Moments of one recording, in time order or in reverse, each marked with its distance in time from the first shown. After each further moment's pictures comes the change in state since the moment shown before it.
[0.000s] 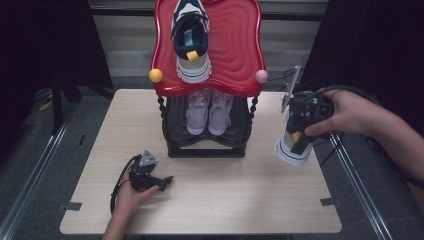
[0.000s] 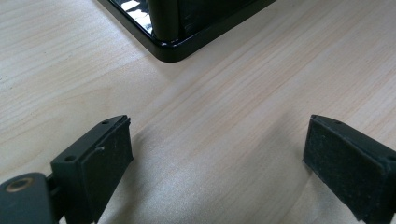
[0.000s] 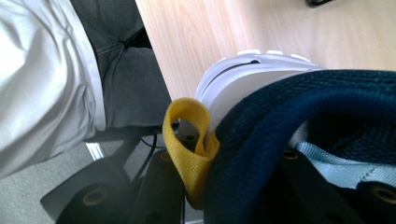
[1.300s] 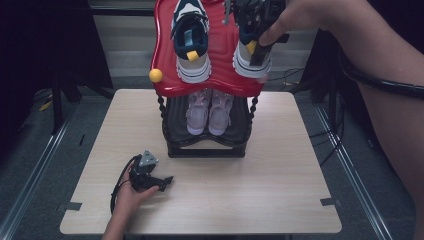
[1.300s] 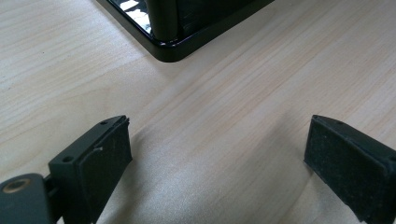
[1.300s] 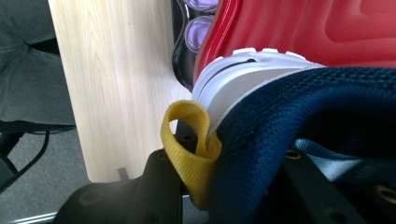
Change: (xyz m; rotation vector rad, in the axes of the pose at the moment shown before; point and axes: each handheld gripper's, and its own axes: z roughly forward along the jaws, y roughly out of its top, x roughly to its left) left arm 0.000 0.000 0.000 0.000 0.005 0.004; right arm 0.023 0.145 -0.142 0.048 -0.412 -0.309
